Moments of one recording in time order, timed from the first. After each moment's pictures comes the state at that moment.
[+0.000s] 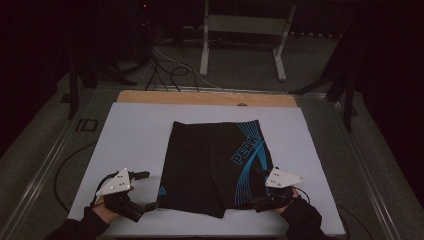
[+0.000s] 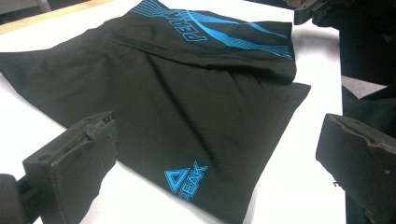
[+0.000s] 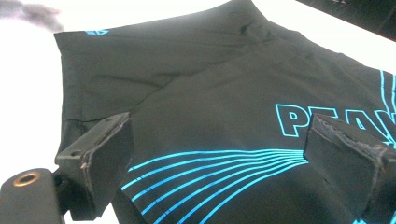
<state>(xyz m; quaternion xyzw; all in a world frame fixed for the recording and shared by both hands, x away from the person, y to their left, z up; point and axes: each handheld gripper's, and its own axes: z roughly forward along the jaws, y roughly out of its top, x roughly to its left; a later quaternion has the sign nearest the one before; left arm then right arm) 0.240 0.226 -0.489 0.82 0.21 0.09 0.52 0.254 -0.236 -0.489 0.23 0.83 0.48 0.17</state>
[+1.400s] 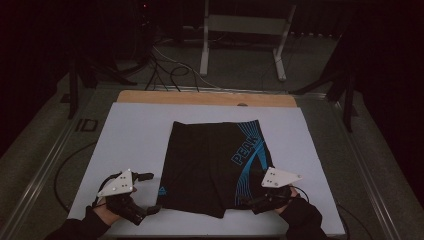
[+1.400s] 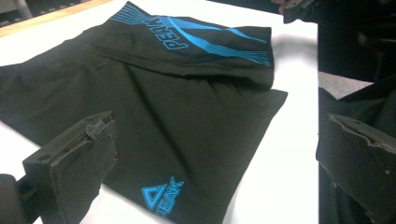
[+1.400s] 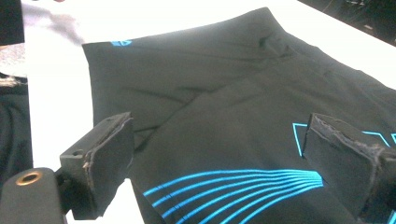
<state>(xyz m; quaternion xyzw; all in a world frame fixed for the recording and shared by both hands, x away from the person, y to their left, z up) 0.234 0.215 -0.476 0.83 0.19 0.07 0.53 0.249 -0.220 -0.465 0.22 0.84 0.47 0.15</state>
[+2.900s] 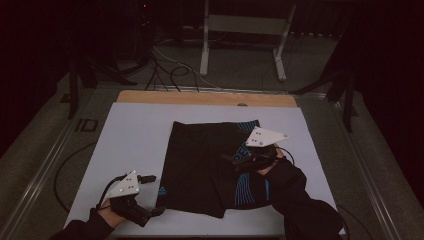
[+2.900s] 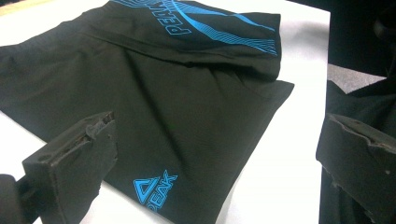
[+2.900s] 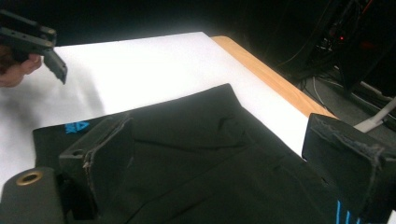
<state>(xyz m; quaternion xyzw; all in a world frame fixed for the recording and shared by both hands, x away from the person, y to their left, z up) 0.231 0.204 -0.481 0.84 0.21 0.07 0.50 0.318 -0.176 -0.395 0.19 0.82 0.49 0.20</state>
